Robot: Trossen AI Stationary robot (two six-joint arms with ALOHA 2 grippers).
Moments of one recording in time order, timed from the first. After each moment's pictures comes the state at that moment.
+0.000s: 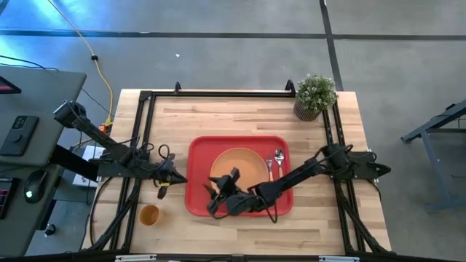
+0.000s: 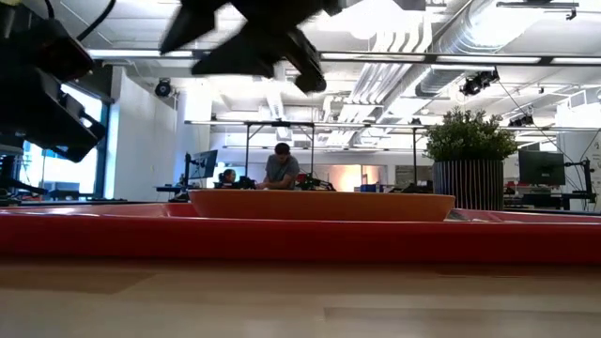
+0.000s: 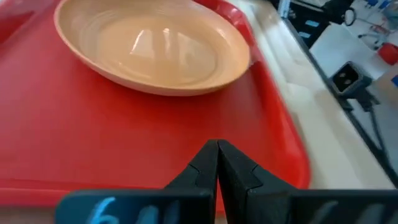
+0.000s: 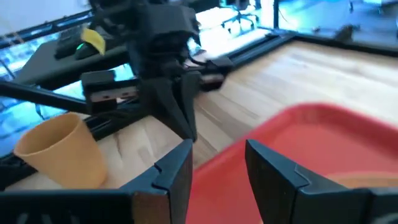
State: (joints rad) left arm -0.59 0.70 0.07 0.17 -0.37 -0.50; right arm 0.42 2.17 1.52 0.27 0.85 0.52
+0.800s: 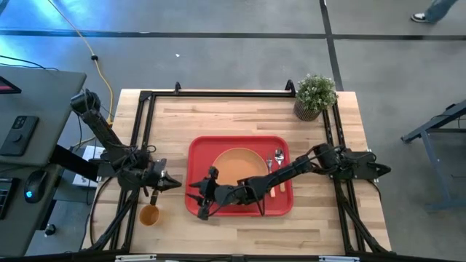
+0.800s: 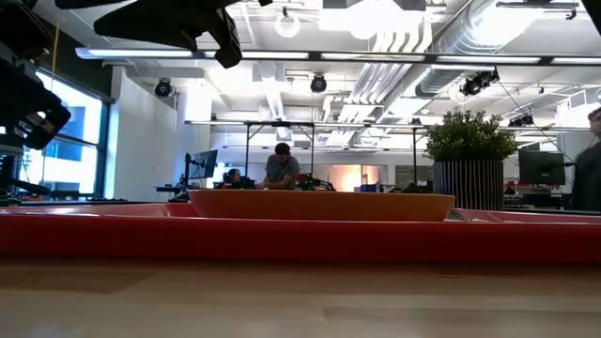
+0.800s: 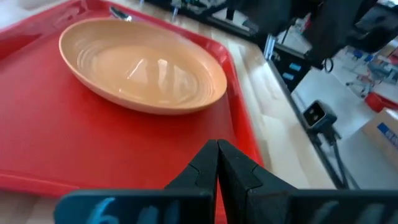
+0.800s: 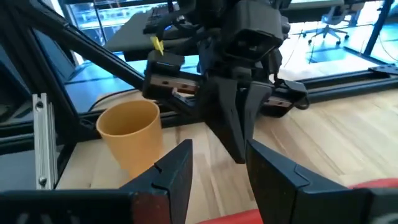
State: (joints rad) left arm -0.97 0.70 0.07 0.21 -0.80 -0.71; right arm 0.35 2.26 1.71 0.31 0.47 0.19
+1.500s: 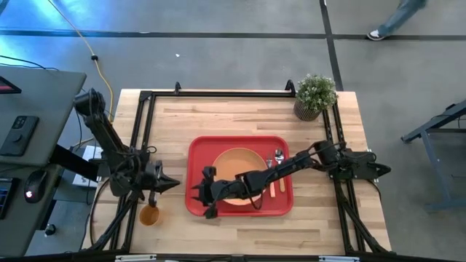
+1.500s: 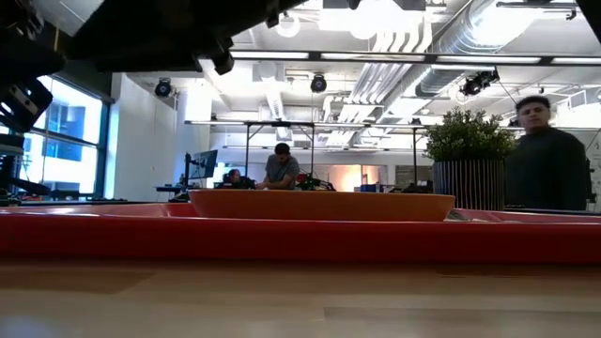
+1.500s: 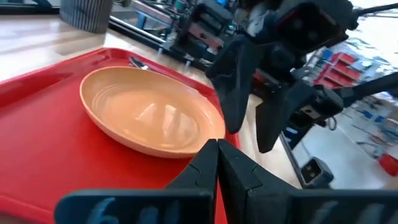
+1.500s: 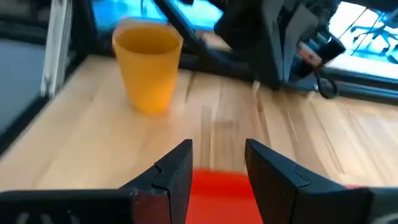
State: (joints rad) left arm -1.13 0.90 0.08 0.53 -1.14 -0.71; right arm 0.31 2.24 1.71 0.10 0.27 -0.04
